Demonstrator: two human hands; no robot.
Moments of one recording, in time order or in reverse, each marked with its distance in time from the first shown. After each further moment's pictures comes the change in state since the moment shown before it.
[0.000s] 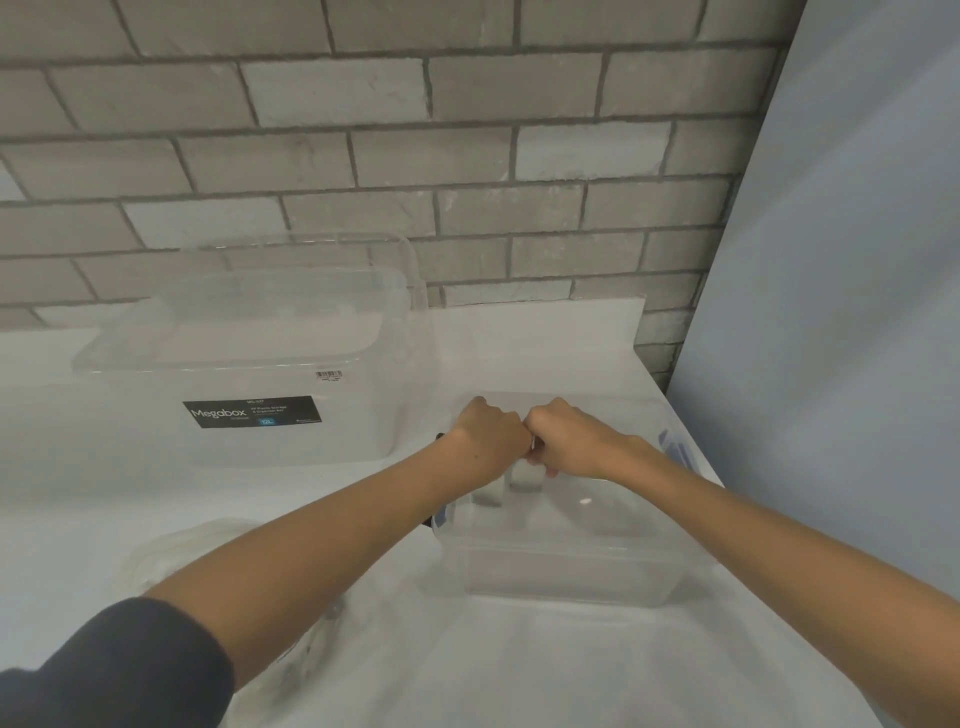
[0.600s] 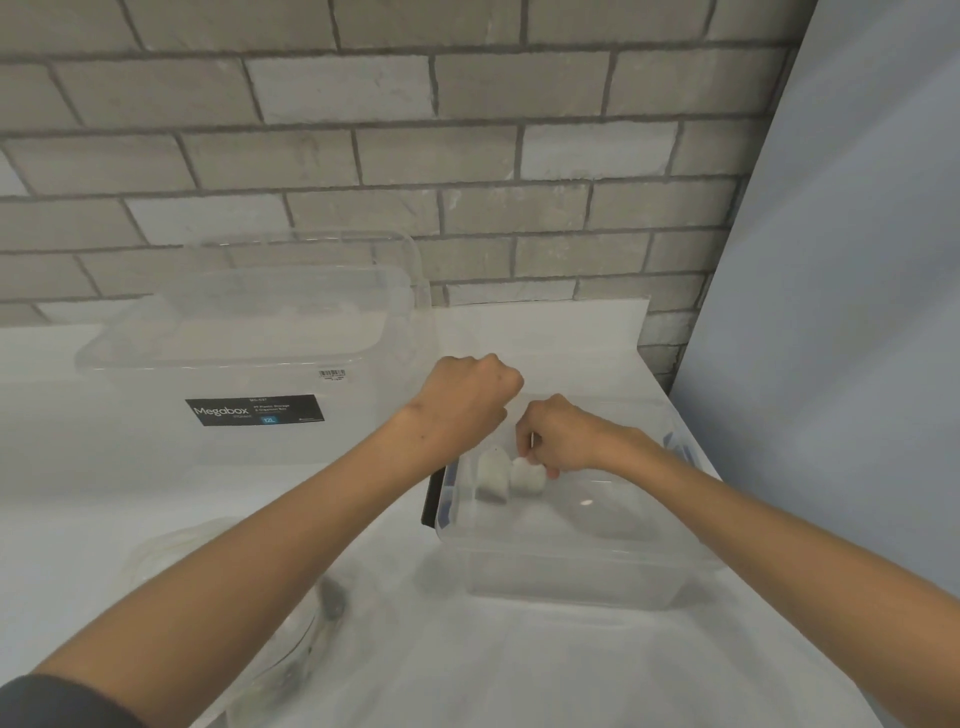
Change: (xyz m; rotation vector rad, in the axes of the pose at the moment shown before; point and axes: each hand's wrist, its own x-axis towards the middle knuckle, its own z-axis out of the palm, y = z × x) left_hand -0.024 -0.037 -0.014 -0.234 0.351 -0.230; right_hand -0.003 -0.015 -0.014 0.037 -0.080 0.048
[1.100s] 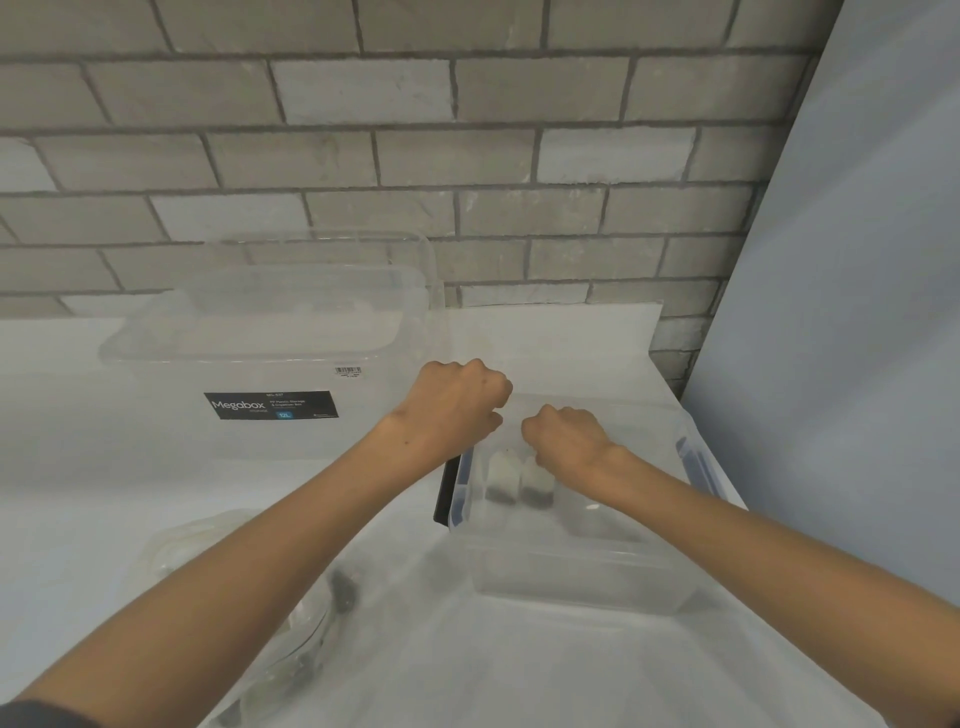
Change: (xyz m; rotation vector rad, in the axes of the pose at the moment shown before) left_hand -0.020 -0.014 0.002 -0.079 -0.004 -0.076; right_hand 0.004 -0.018 0.015 -0.549 0.091 0.016
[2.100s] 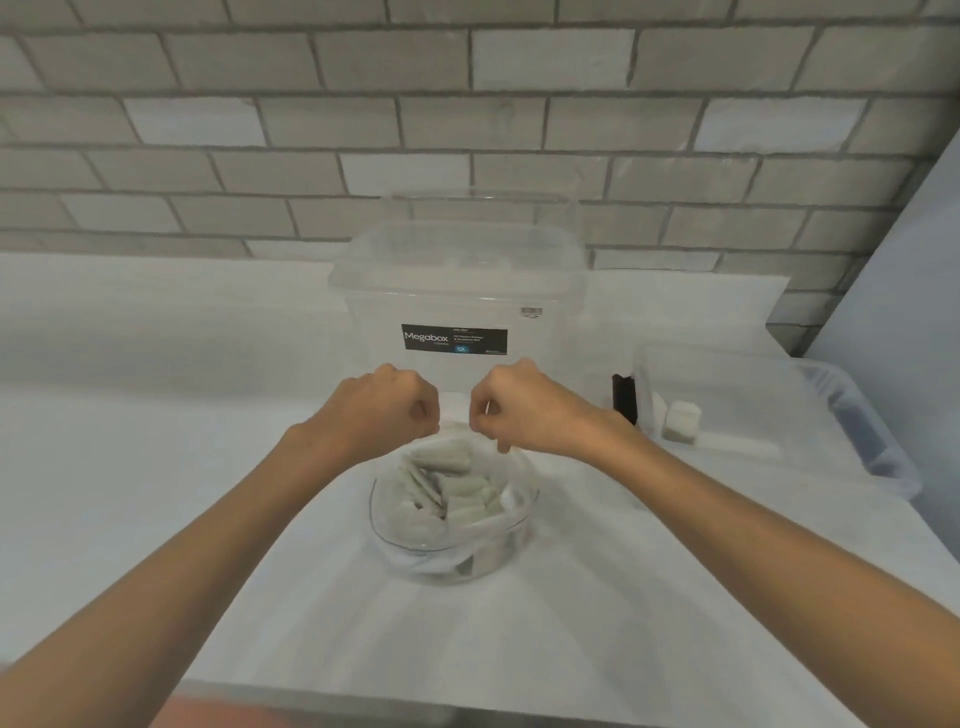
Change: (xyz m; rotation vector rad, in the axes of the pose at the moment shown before) left_hand -0.218 -0.160 -0.003 -0.364 -0.204 -0.326; right_hand -0.029 -0.215 -0.100 0.627 0.112 -0.243
